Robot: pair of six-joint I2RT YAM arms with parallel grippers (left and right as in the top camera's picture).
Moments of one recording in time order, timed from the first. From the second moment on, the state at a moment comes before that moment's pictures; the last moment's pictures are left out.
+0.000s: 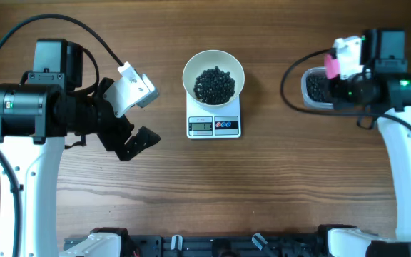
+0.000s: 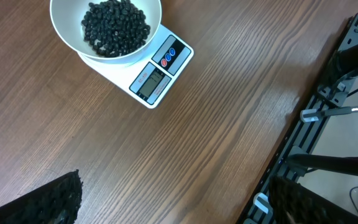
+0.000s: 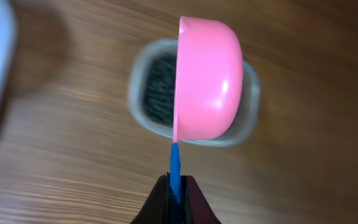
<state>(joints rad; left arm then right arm) -0.06 1.37 1.69 -1.59 0.52 0.81 -0.03 1.43 1.41 -1.05 0.10 -0.31</state>
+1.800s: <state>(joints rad) -0.06 1.37 1.69 -1.59 0.52 0.81 -0.27 1.83 1.41 -1.05 -0.35 -0.37</state>
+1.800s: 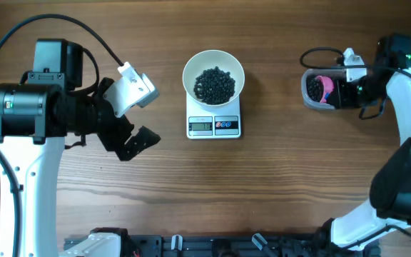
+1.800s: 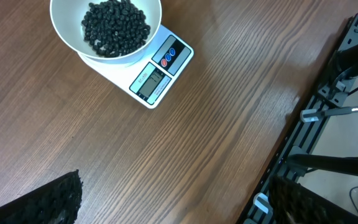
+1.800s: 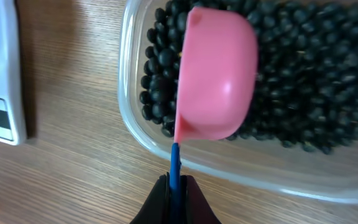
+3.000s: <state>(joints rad) -0.06 1.37 1.69 -1.59 0.52 0.81 -0.50 1.92 1.41 -1.20 -0.78 -0.50</state>
